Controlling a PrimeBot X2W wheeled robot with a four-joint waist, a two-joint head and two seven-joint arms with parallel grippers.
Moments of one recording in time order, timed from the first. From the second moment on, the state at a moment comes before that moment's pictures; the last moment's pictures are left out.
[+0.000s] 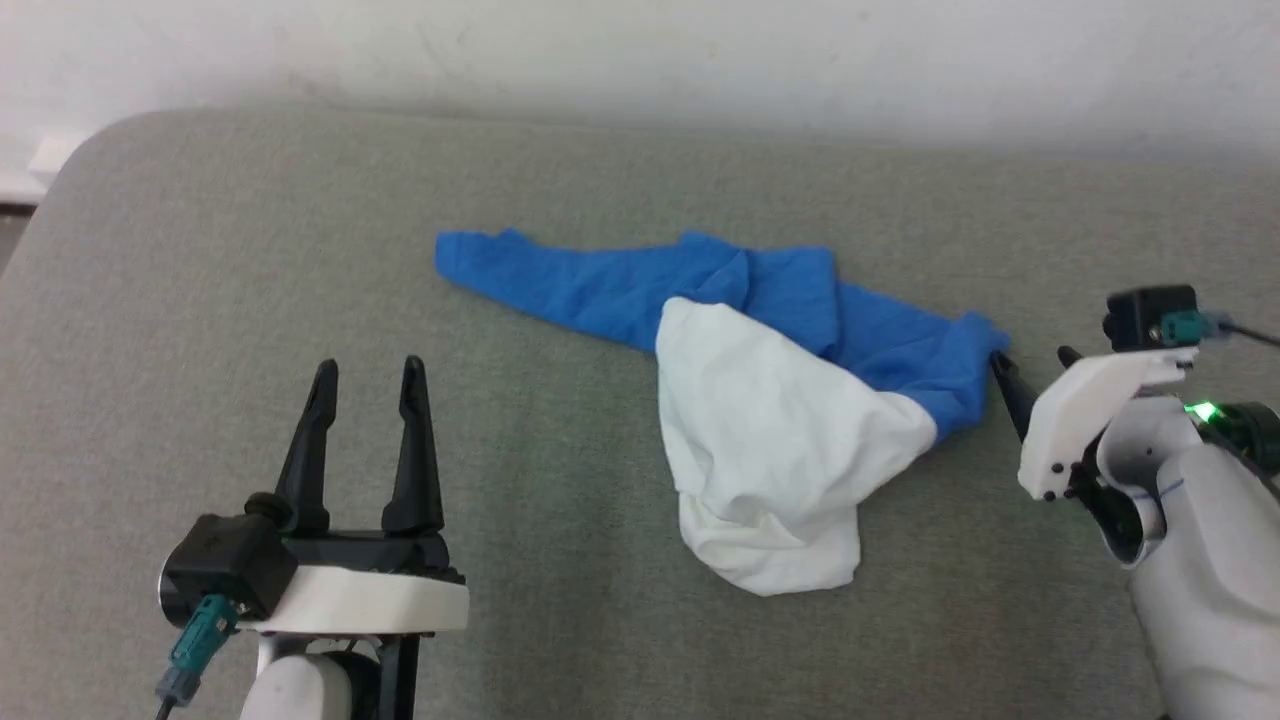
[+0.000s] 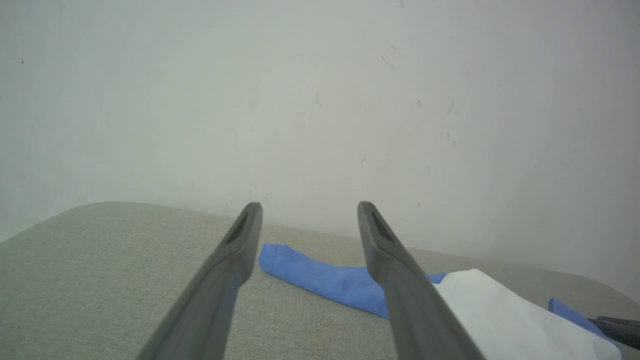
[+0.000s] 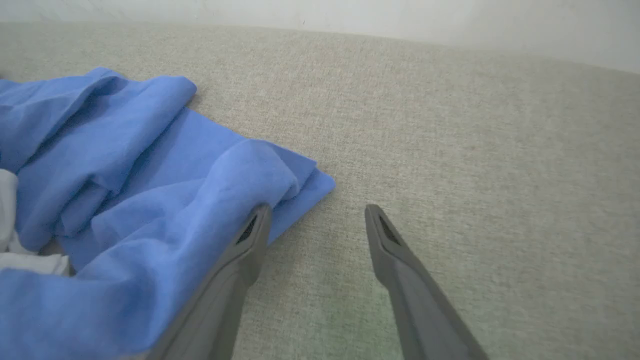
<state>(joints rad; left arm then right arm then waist) -0.05 0.06 -0.05 -0.09 -0.25 -0.02 -0.26 -0.51 -0.20 0.02 0.65 0.24 0.13 0.22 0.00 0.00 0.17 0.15</state>
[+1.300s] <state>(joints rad) -0.03 0.05 -0.03 -0.07 -0.25 -0.01 -0.26 -0.10 -0.31 -0.33 0.20 0.18 0.13 0.56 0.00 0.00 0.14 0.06</state>
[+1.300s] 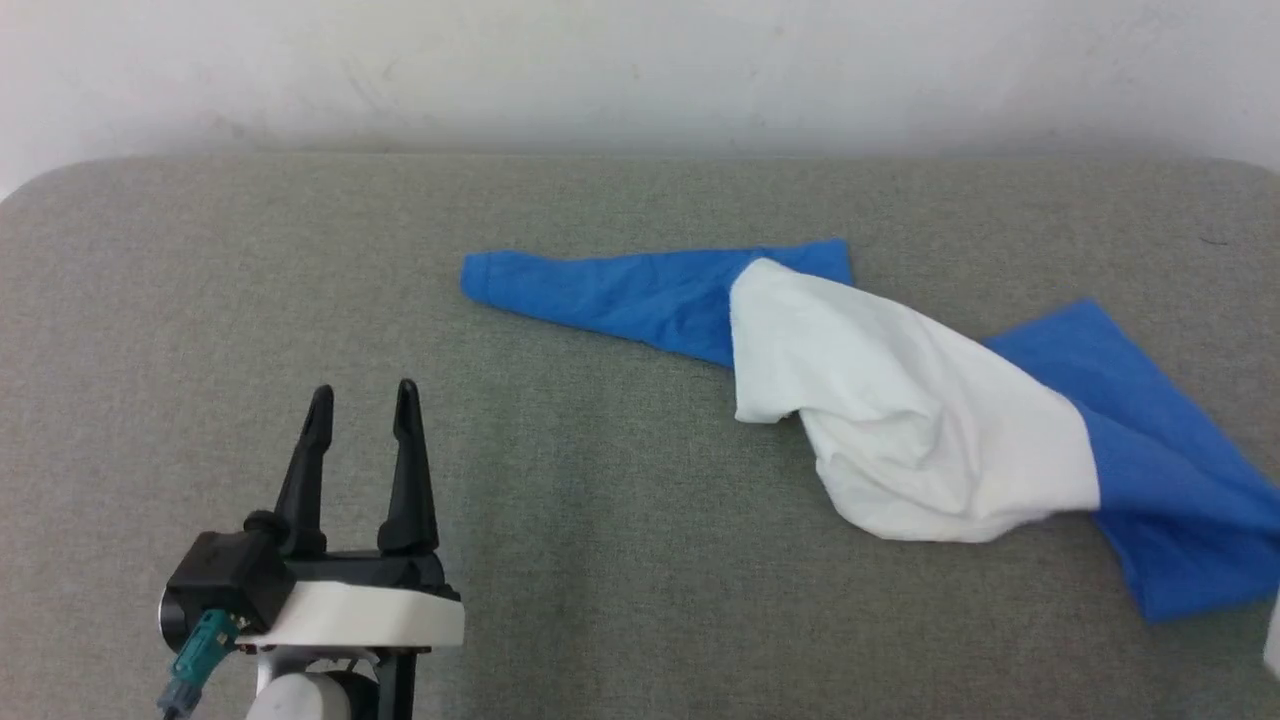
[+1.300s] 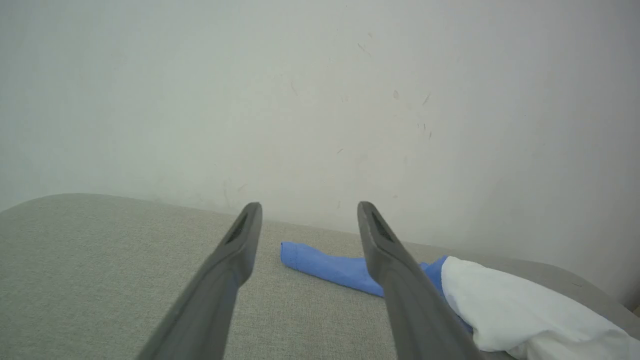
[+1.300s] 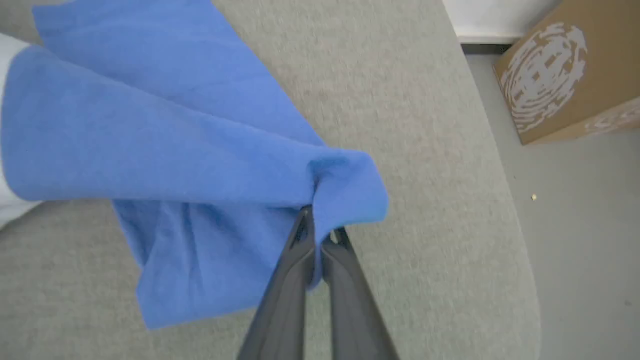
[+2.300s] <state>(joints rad) -0.02 0.05 0.01 0.01 -0.22 -0.02 -0.26 0.09 -0.05 -0.14 -0.14 0.04 0.13 -0.04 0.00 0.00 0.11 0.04</state>
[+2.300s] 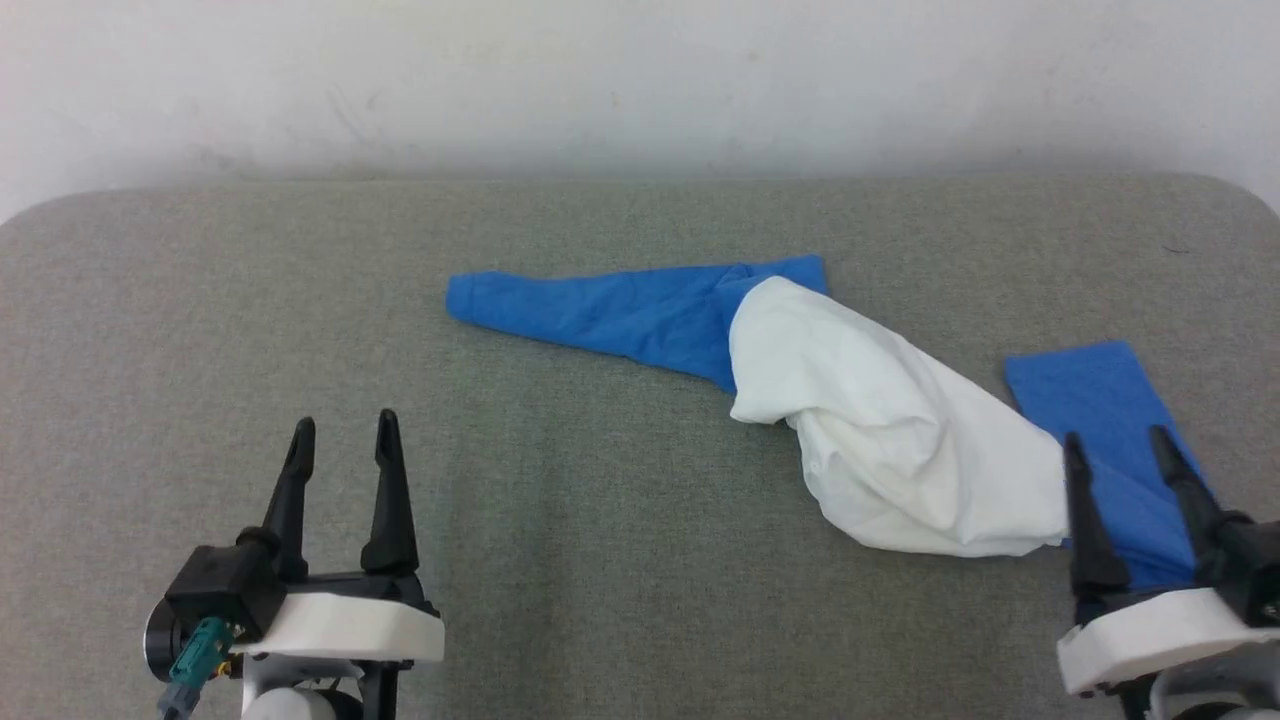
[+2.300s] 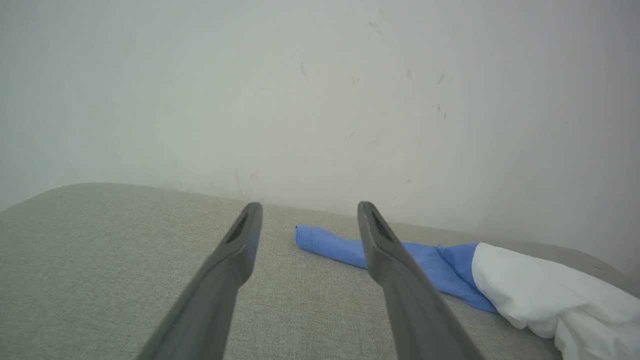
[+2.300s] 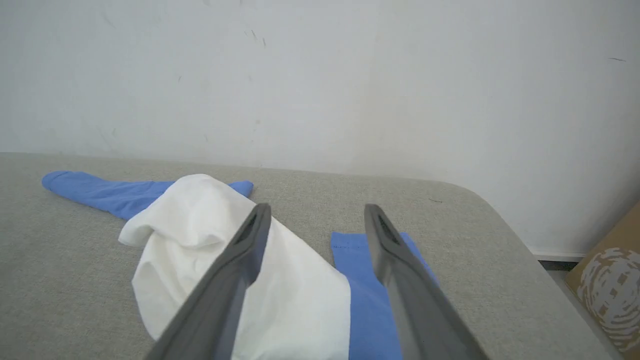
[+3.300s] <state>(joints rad) -0.76 0.13 -0.27 0.69 -0.24 -0.12 0.35 0.00 -0.05 -0.02 -0.13 0.07 0.13 -0.08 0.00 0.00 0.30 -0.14</state>
